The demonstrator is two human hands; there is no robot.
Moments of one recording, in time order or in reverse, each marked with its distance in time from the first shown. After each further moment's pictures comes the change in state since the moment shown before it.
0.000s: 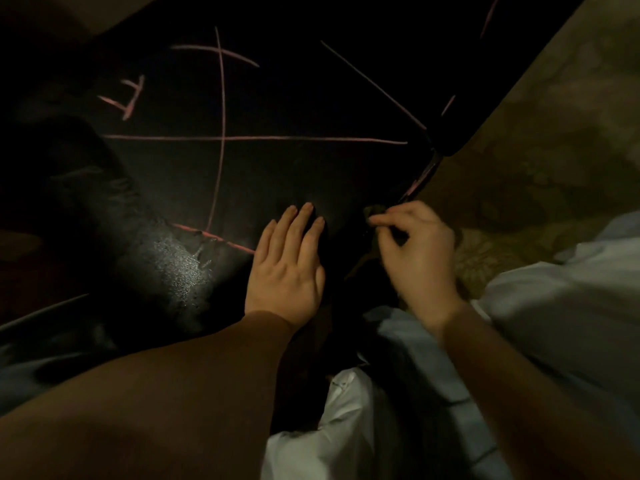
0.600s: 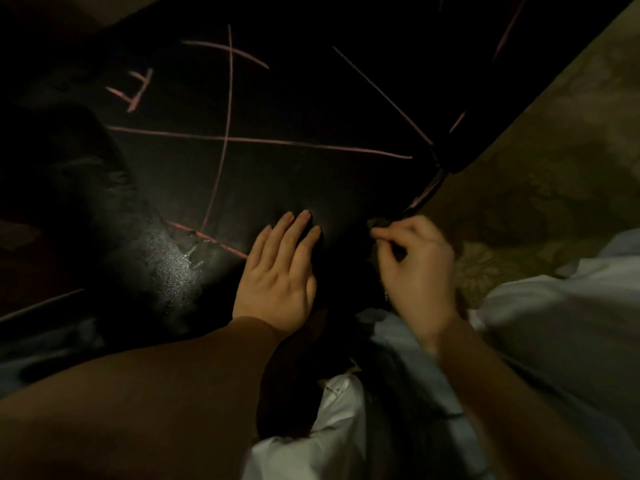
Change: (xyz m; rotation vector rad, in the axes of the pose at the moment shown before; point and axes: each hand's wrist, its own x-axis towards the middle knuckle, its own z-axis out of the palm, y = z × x) left_hand -0.005 -0.009 0.000 -0.004 -0.021 0.025; right_hand -0.006 0.000 0.000 -0.041 -0.044 -0.018
